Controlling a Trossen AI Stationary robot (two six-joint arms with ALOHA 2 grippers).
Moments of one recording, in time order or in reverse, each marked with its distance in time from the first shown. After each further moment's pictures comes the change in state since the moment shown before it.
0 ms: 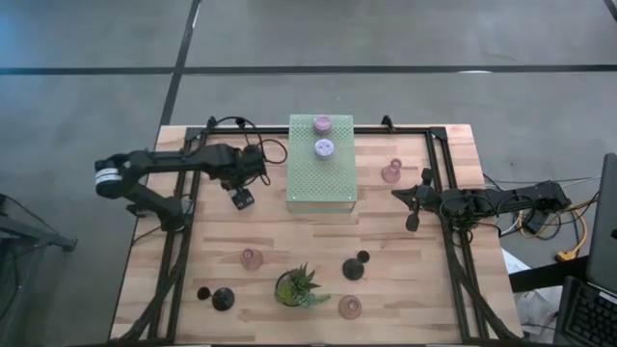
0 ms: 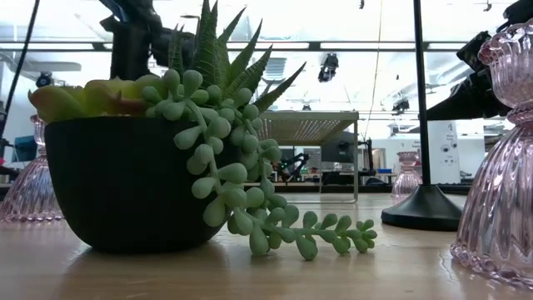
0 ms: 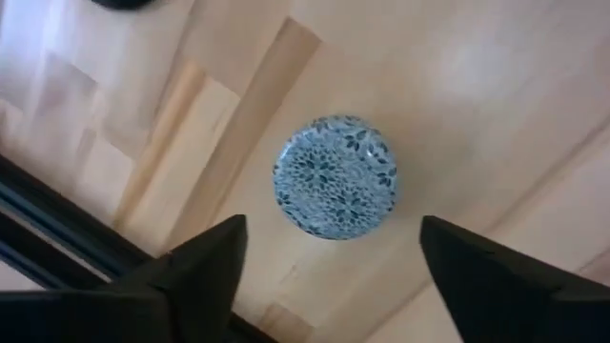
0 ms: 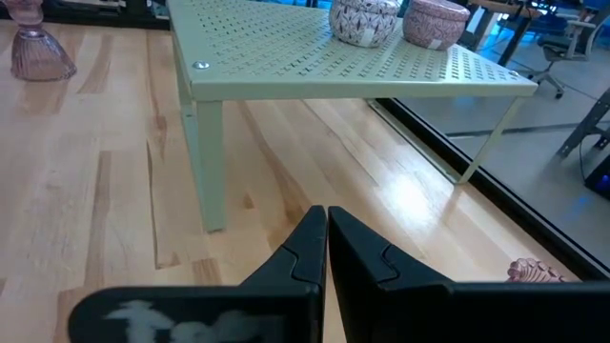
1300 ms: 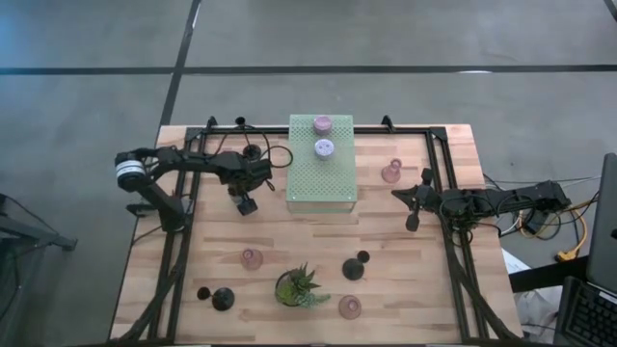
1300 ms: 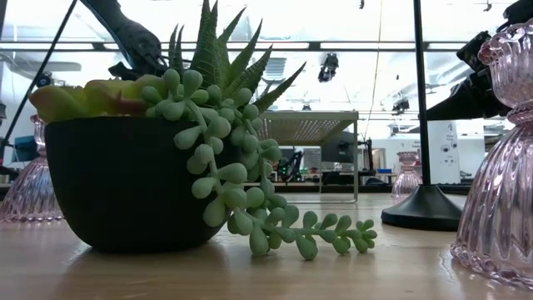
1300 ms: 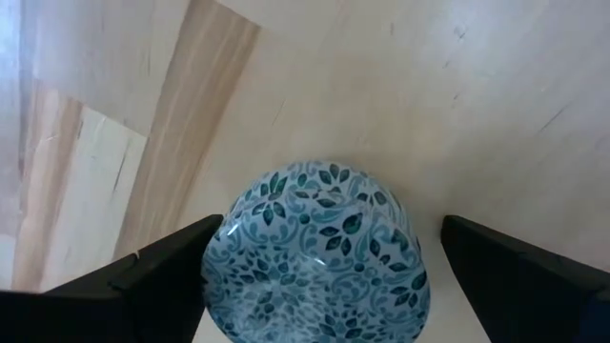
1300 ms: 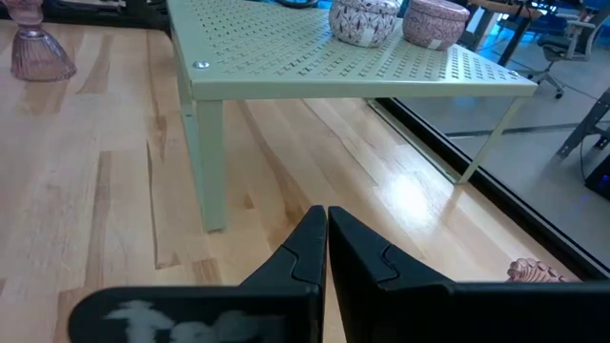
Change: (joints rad) left arm 0.062 0.180 -0.153 0.271 0.061 0.149; right arm 0.000 0.000 0.000 0.000 0.000 0.000
